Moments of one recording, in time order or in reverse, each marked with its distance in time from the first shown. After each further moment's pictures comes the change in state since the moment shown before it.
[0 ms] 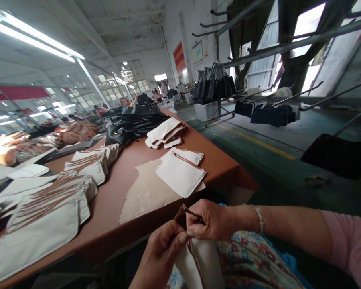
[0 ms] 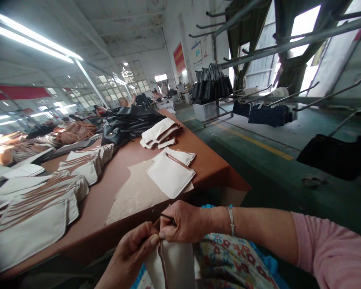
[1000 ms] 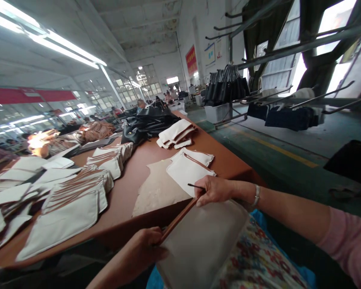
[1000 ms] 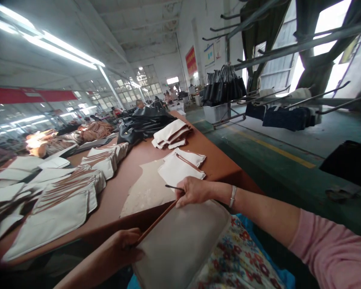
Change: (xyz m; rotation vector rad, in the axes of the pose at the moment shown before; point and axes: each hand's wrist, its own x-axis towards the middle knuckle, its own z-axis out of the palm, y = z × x) left_hand -0.025 -0.011 -0.070 0.341 -0.167 -0.137; right_hand 0.044 0.030 -0.052 -0.174 -0.101 0.078
